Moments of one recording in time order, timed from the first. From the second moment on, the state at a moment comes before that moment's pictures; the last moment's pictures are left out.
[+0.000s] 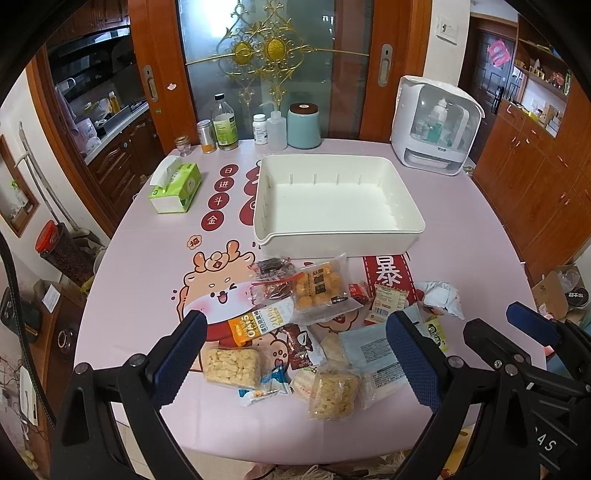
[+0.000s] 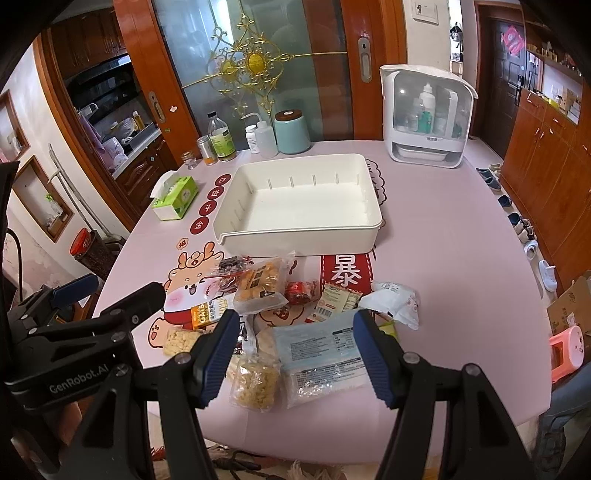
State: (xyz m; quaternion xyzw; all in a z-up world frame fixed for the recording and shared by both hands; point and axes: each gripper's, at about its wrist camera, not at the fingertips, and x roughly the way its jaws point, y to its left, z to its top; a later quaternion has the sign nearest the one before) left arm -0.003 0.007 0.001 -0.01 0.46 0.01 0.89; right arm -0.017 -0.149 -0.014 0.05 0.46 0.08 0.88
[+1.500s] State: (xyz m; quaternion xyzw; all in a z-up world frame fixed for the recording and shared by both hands) left arm 0.008 0.046 -0.011 0.00 0.46 0.01 0.89; right arm -0.008 -0.119 -0.025 0.07 0.48 0.09 0.87
